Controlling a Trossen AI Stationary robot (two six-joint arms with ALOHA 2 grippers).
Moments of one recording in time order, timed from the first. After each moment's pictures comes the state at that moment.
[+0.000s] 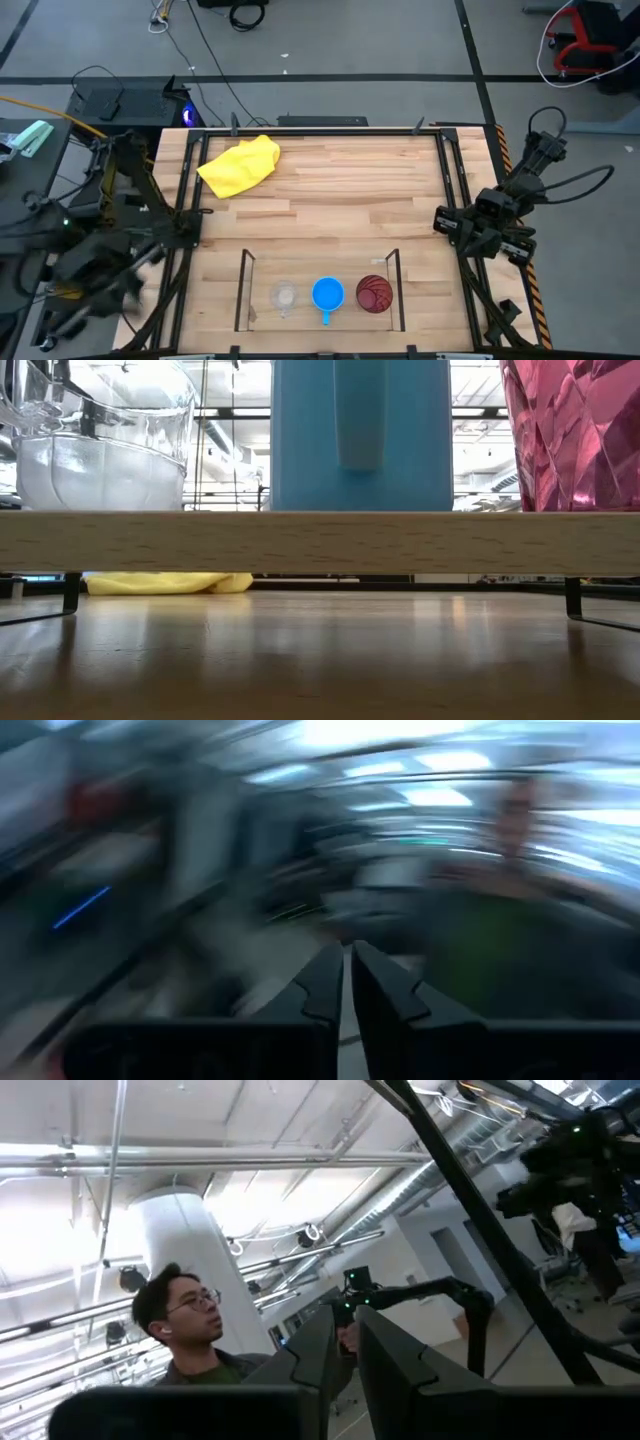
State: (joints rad) left arm -1.37 1.00 1.25 0.05 -0.78 -0.03; right arm 0.78 0.70 0.64 0.55 0.09 0.46
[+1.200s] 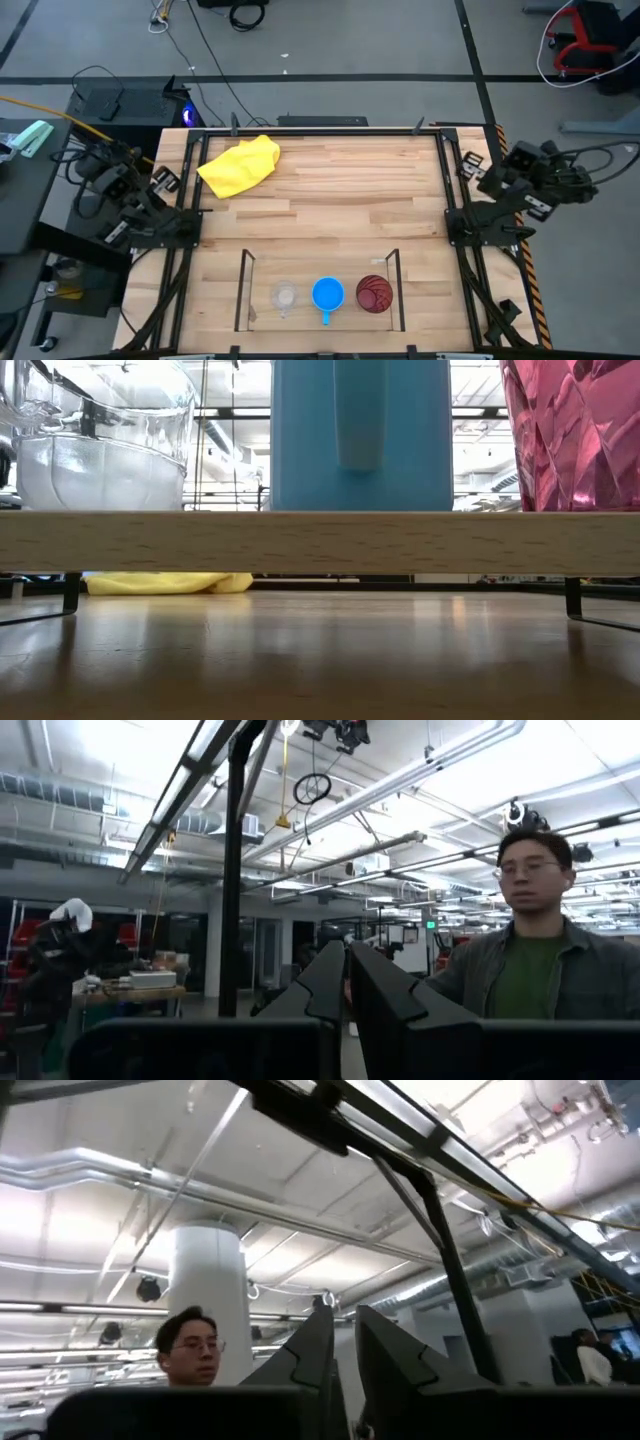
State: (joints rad) left arm -0.84 0.27 0.68 0.14 -0.21 0.09; right arm 0.15 0.46 0.64 0.63 -0.45 0.60
